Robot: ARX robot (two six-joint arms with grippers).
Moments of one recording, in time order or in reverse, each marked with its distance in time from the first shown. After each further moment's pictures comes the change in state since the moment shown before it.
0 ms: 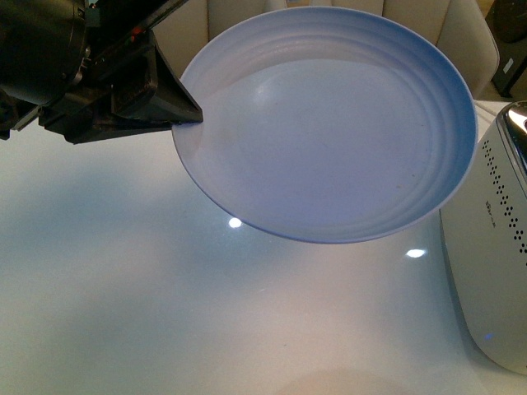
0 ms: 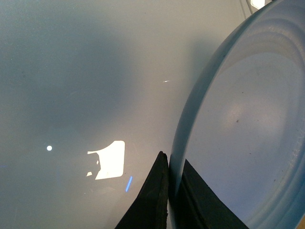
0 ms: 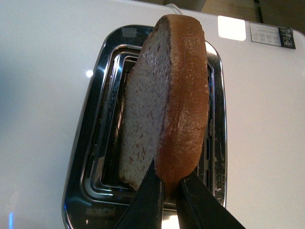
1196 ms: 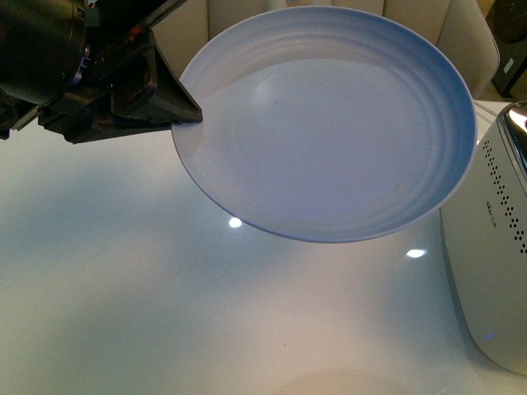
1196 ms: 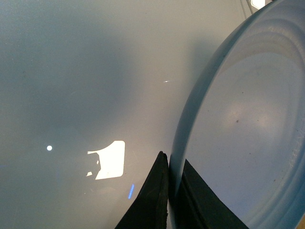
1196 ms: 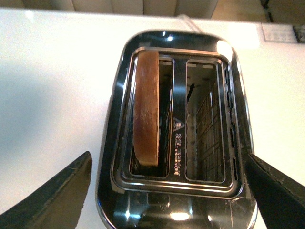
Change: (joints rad) left arm 0.000 0.000 0.000 0.000 0.000 0.000; right arm 0.033 -0.192 -0.122 0.020 -0.026 0.131
